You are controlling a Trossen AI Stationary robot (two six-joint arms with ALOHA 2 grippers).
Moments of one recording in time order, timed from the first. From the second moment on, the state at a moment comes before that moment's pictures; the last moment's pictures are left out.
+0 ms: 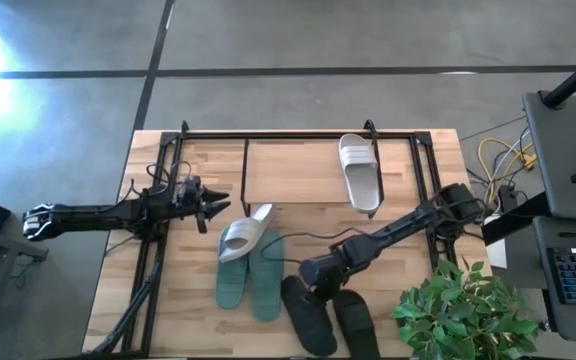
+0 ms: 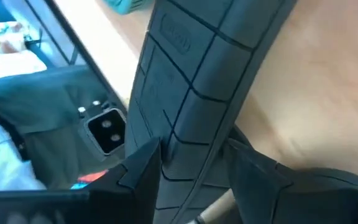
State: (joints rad) left arm 0.17 0.38 0.01 0.22 -0.08 -0.36; right arm 0.38 1.92 1.26 -0.30 -0.43 1.23
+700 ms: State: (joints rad) left arm 0.17 0.39 0.01 0.22 0.01 -0.36; right arm 0.39 2.04 1.42 -0.27 -0.39 1.19
